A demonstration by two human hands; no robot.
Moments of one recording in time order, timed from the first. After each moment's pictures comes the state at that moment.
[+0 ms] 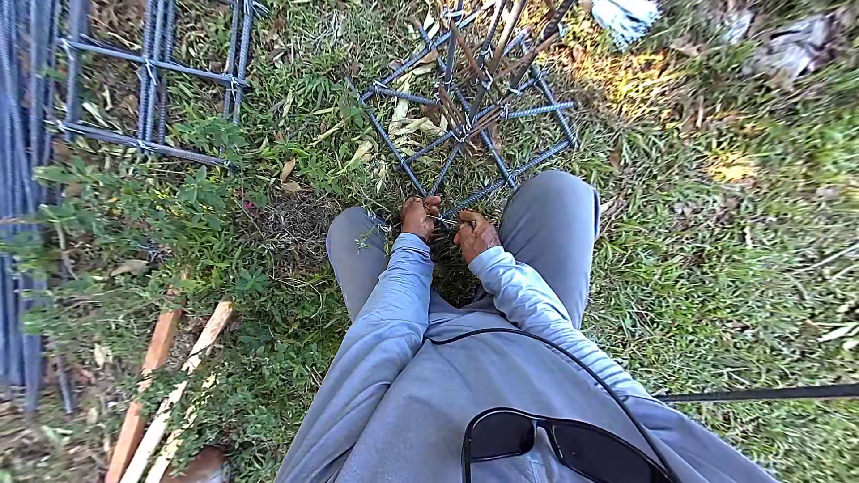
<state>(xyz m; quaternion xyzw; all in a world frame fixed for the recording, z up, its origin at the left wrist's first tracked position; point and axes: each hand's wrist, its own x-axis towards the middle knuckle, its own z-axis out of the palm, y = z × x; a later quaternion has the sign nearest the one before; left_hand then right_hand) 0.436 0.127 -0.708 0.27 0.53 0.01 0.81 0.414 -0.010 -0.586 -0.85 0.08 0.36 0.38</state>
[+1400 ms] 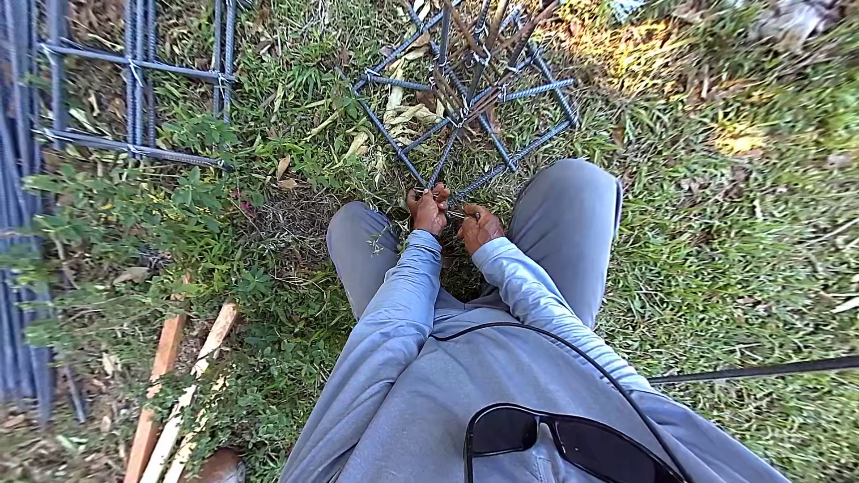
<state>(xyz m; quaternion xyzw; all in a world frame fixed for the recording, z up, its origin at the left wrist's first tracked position) 0.432 0.100 -0.702 0.24 0.50 0.06 0.83 0.402 -0.009 -0.587 -0.86 0.11 0.34 0.37</state>
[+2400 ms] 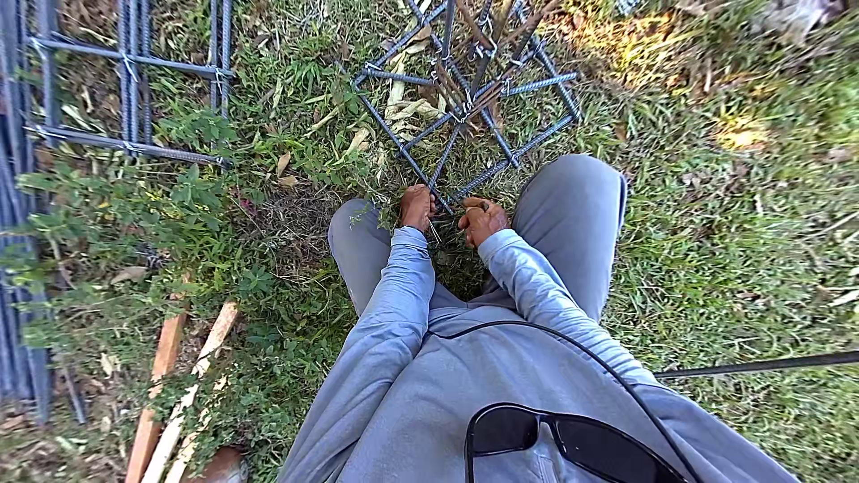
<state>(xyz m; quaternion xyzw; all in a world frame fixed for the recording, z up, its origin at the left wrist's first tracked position) 0.423 0.142 -0.685 0.50 0.49 -0.14 0.70 0.408 -0.002 -0.582 -0.75 0.22 0.35 0.51</state>
